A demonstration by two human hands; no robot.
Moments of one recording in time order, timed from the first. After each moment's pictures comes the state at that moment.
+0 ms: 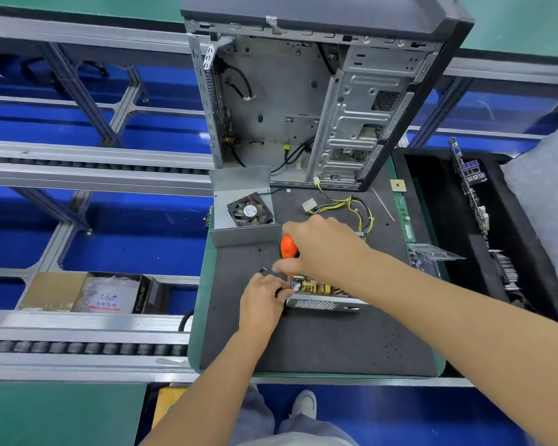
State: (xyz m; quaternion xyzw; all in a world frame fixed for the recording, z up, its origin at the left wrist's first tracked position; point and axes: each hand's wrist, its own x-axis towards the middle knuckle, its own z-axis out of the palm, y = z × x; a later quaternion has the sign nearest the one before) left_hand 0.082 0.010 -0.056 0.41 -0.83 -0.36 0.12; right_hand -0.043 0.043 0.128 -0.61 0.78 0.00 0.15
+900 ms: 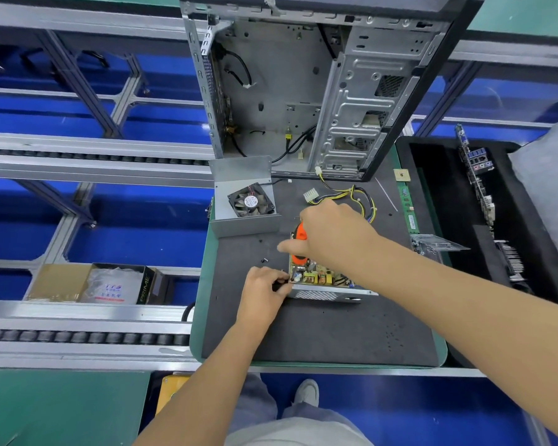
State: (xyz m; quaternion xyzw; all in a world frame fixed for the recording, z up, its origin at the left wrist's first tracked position) left_hand 0.089 0.008 -0.064 0.39 -0.82 -0.39 0.16; right_hand -0.047 0.042 0.131 -0.54 0.83 0.06 0.12
